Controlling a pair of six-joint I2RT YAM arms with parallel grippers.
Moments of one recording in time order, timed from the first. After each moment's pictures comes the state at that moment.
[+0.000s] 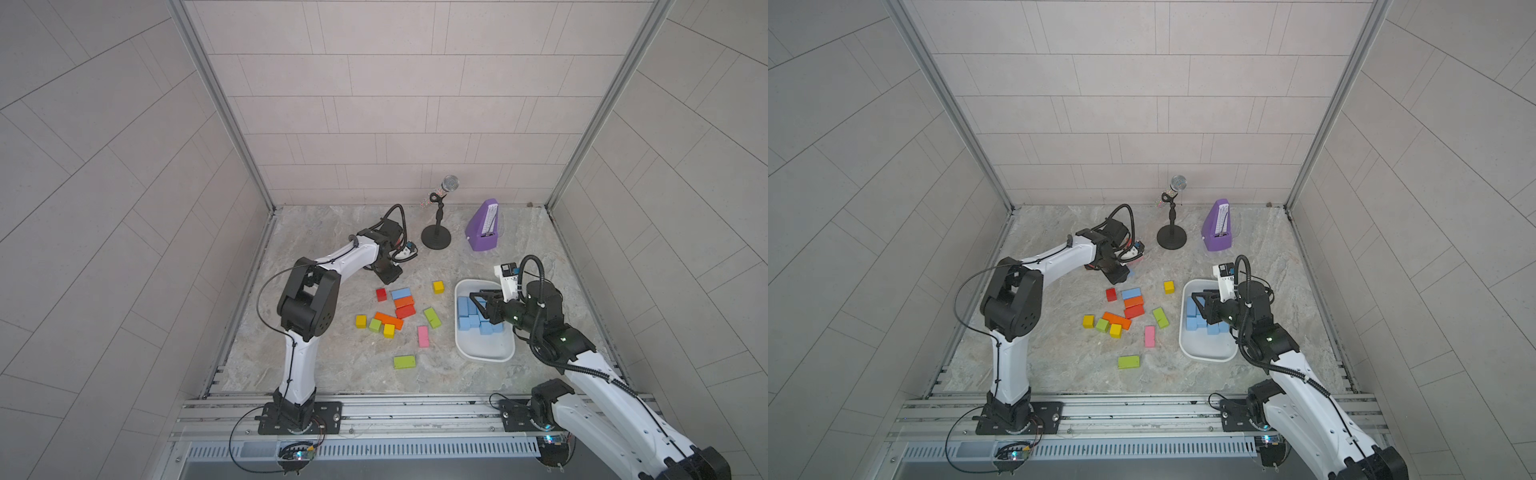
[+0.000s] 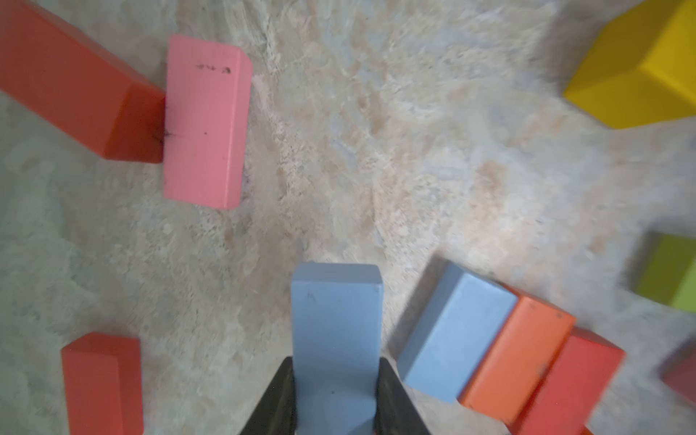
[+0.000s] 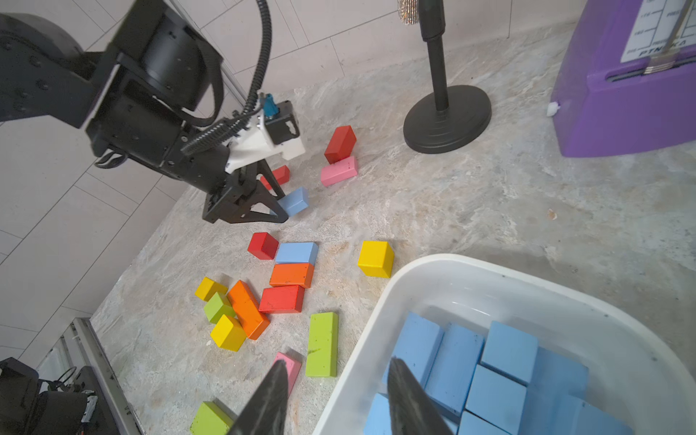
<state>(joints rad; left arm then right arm) -0.49 1.98 1.52 -0.80 0.12 0.41 0.27 0.75 0.44 -0.13 -0.37 0.34</state>
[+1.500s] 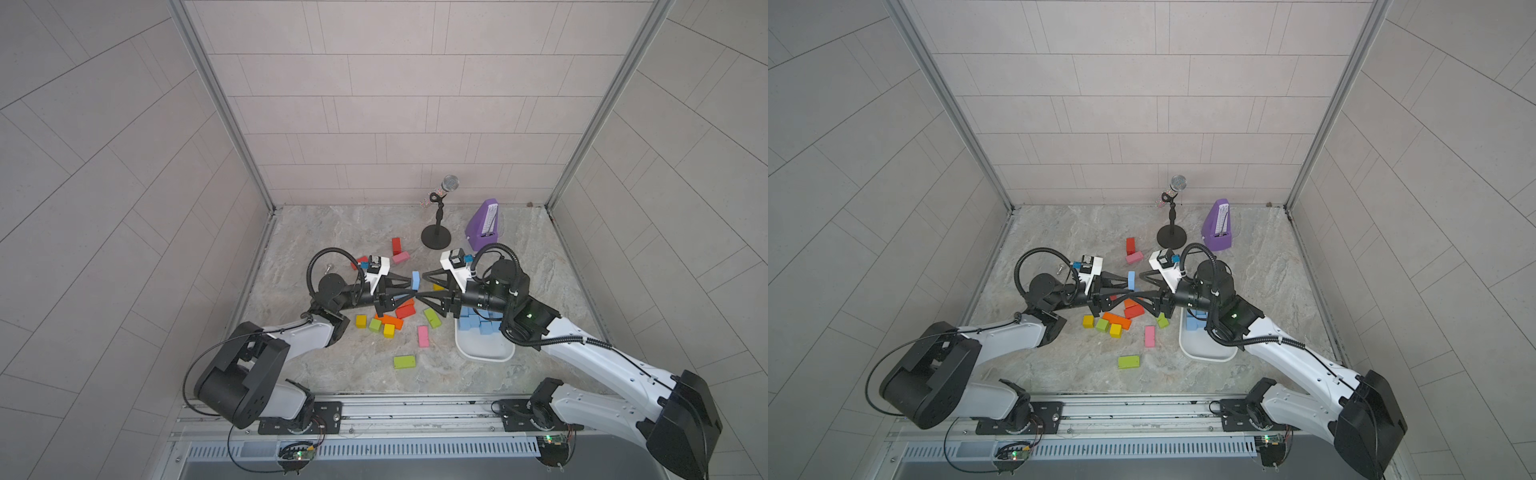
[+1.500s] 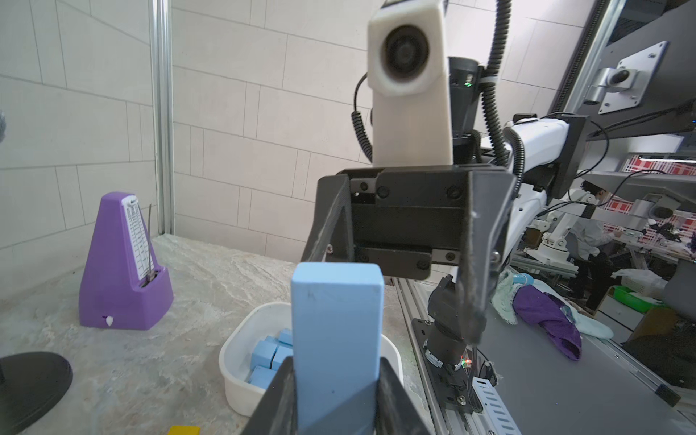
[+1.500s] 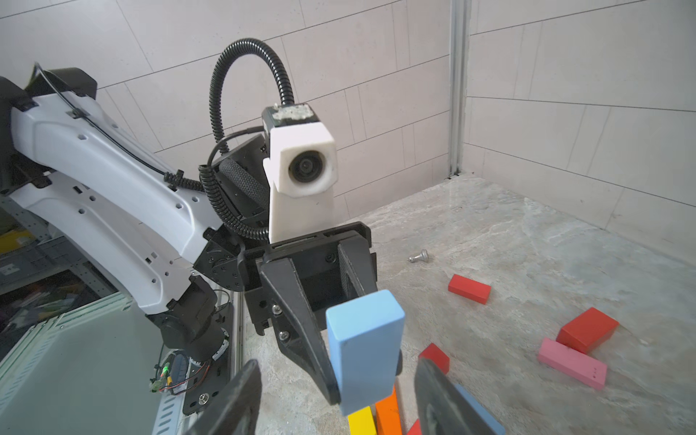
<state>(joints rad) -0.48 1.39 0.48 1.20 1.00 -0.37 0.65 1.08 0.75 0.20 -0.60 0.15</state>
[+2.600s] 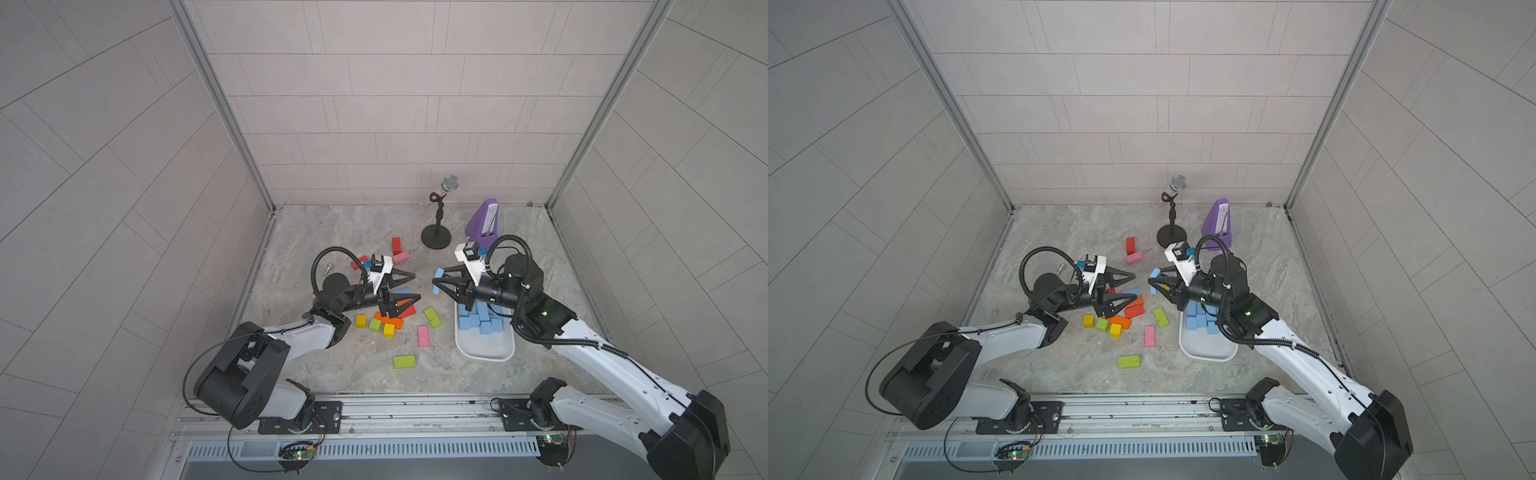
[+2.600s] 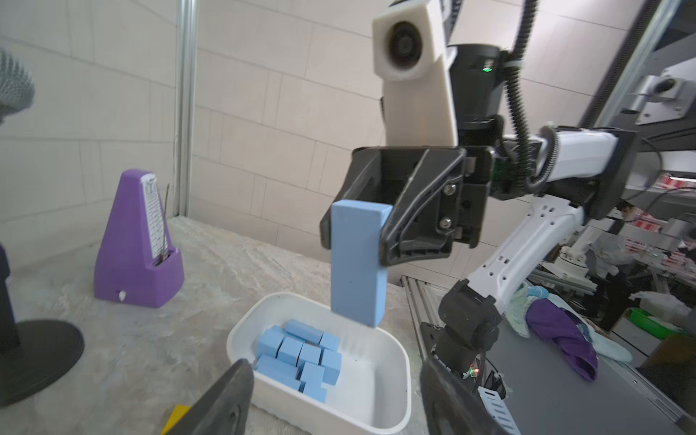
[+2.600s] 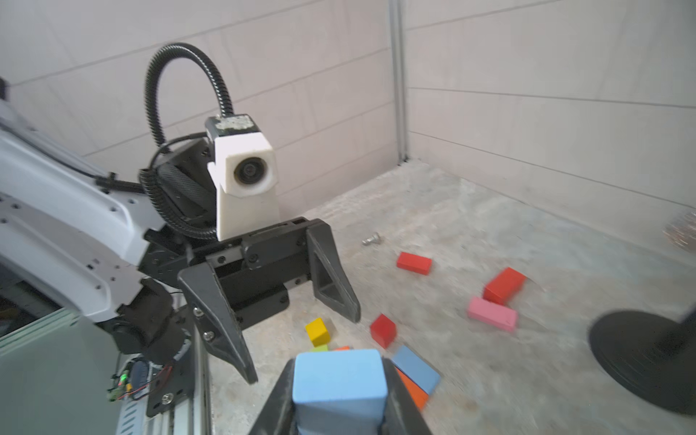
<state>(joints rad) -0.50 1.41 0.48 1.06 0.88 -0.36 0.53 0.98 0.76 -0.03 -0.47 0.11</state>
